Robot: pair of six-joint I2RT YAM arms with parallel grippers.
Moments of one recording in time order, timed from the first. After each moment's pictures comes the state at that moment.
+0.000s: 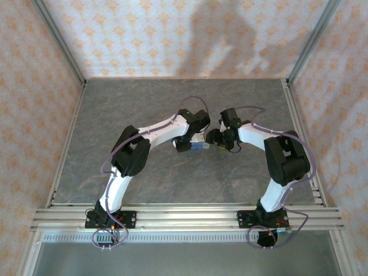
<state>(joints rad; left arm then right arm) -0.73 2.17 1.78 -1.17 -0.30 0.46 0.35 1.75 1.01 -0.42 -0.29 0.54</state>
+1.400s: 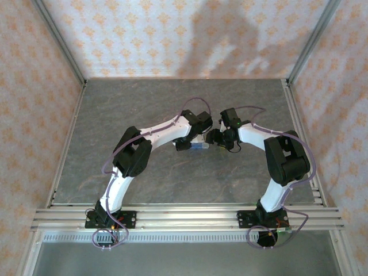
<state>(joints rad) -0.75 2.18 1.80 -1.20 -0.41 0.49 0.35 1.75 1.01 -0.42 -0.29 0.54</state>
